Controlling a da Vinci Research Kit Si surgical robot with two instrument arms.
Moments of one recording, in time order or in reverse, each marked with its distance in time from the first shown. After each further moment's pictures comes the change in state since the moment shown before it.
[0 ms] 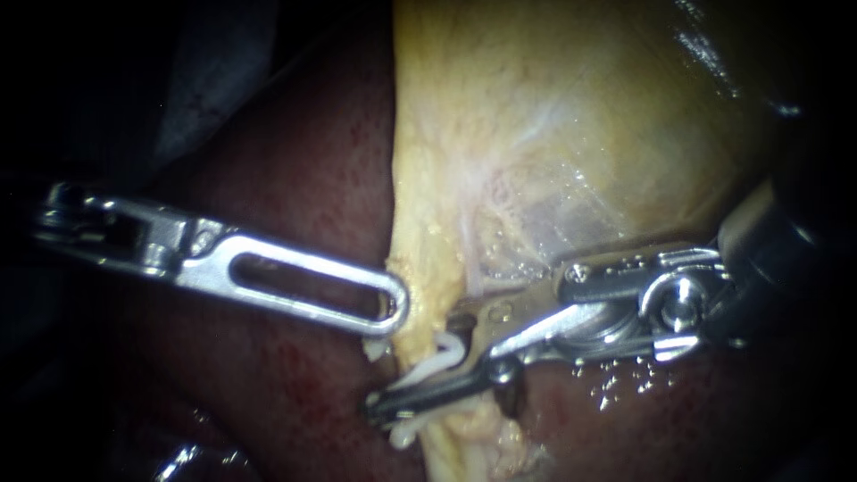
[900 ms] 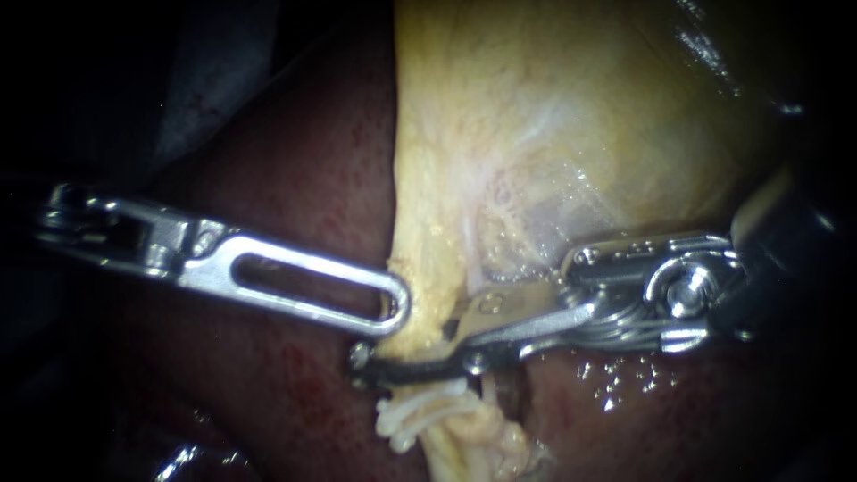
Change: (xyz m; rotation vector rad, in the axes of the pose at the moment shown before) right arm 0.001 0.000 -0.001 0.012 0.005 0.114; left arm 0.000 0.000 0.000 -0.001 0.000 0.001
